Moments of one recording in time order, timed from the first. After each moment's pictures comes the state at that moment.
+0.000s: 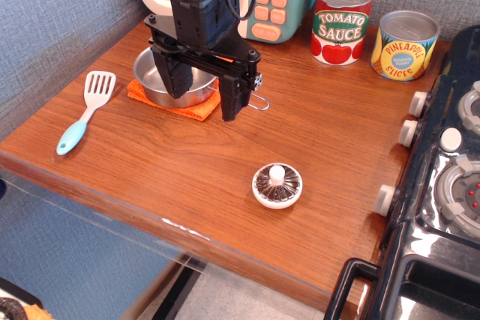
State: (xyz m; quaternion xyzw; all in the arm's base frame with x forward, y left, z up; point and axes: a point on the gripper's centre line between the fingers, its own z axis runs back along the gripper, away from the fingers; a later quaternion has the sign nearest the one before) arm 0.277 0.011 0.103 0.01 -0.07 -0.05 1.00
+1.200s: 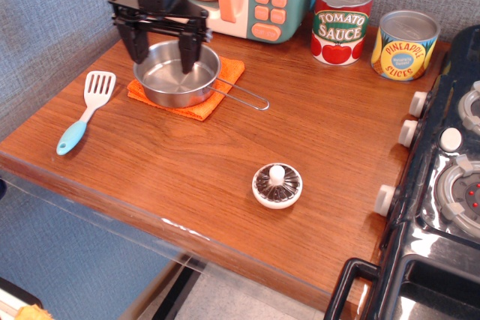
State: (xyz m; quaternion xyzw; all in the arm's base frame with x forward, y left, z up) arm 0.343 0.115 0.070 0.02 -0.05 0.10 0.99
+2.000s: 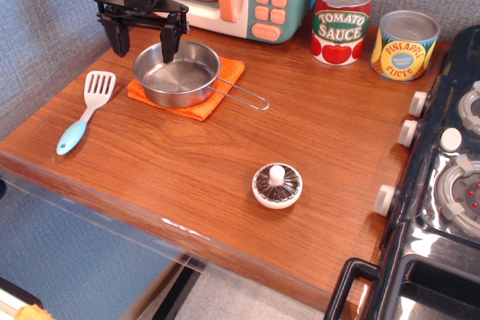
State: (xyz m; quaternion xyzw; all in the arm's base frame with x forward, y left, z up) arm 0.372 0.150 0.048 0.04 -0.03 0.14 0.99
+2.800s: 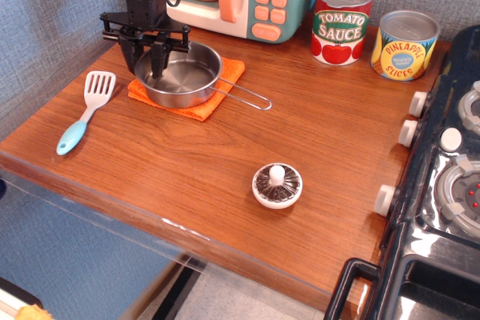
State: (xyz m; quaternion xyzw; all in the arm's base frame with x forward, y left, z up) arm 0.374 0.149 0.026 0.04 -0.02 0.13 0.99
